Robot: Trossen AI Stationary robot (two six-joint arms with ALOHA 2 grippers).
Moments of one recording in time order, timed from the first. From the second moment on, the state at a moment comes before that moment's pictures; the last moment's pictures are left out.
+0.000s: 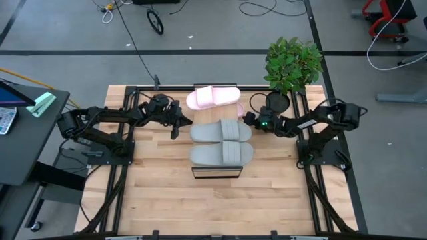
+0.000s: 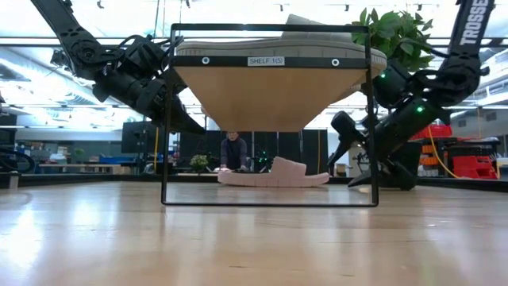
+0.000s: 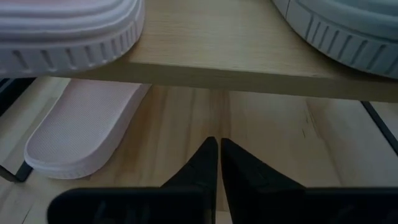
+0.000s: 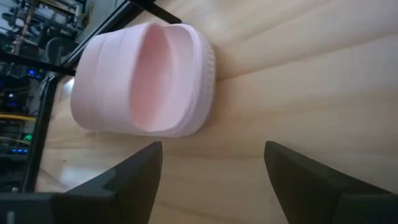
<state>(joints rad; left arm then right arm) 0.56 1.36 0.46 0.38 0.45 0.19 -0.40 1.57 0.32 0.63 0.26 1.24</state>
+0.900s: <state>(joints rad) 0.56 1.36 0.46 0.38 0.45 0.19 -0.48 1.68 0.42 0.62 0.23 1.22</state>
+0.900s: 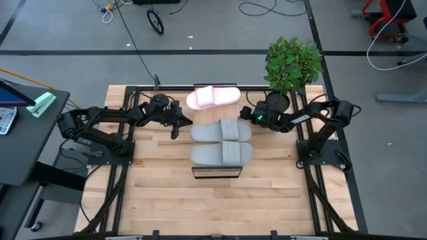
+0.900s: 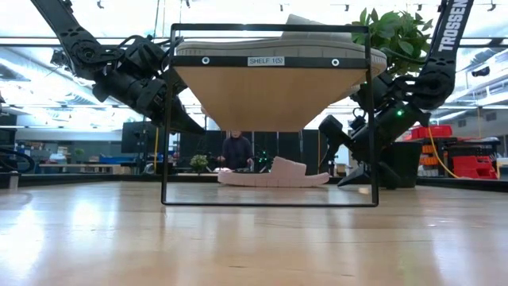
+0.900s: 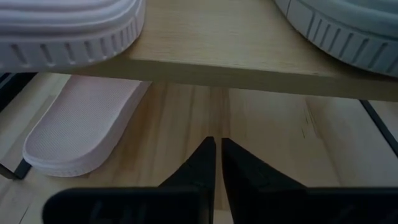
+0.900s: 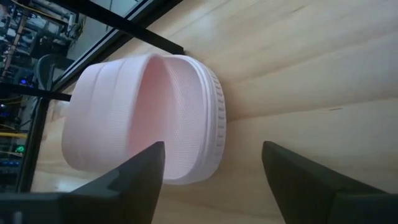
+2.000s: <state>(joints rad) 0.56 1.36 0.46 0.38 0.45 0.19 -0.48 1.69 0.49 0.50 0.24 1.18</state>
